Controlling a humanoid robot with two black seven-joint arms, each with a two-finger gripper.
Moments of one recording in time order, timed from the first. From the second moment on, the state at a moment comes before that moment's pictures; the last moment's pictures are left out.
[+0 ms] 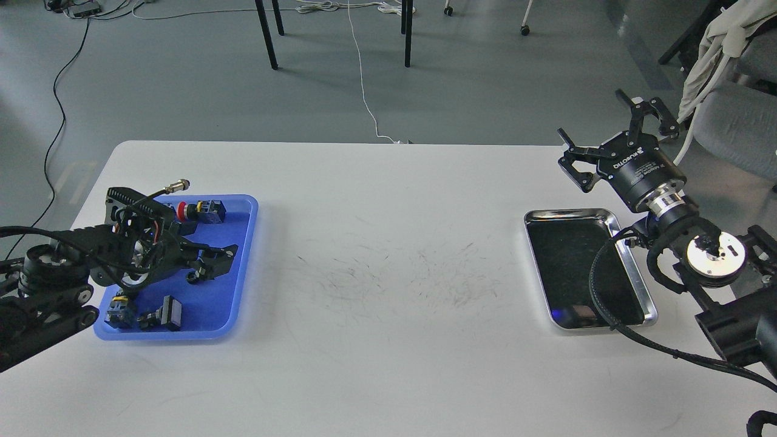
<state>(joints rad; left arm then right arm) -0.75 0.77 -0.21 -1.19 1.83 -0.13 -0.06 0.50 -0.38 1.09 0.95 0.21 0.40 -0.04</state>
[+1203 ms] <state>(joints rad) -0.70 0.70 -0.20 -1.03 1.83 -0.10 -0.10 0.50 -0.39 1.08 0.95 0.20 0.40 -0.04</state>
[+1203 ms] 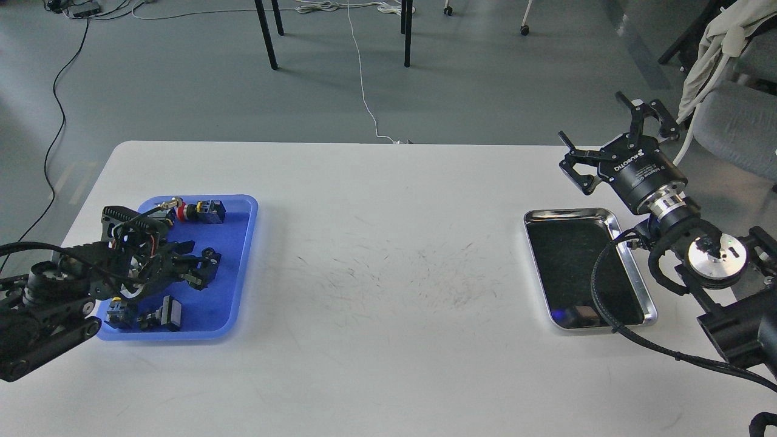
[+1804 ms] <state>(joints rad) -0.70 0.69 -0.20 -1.01 1.83 -0.10 -0.10 0.50 -0.39 1.08 0.95 0.20 0.40 -0.04</state>
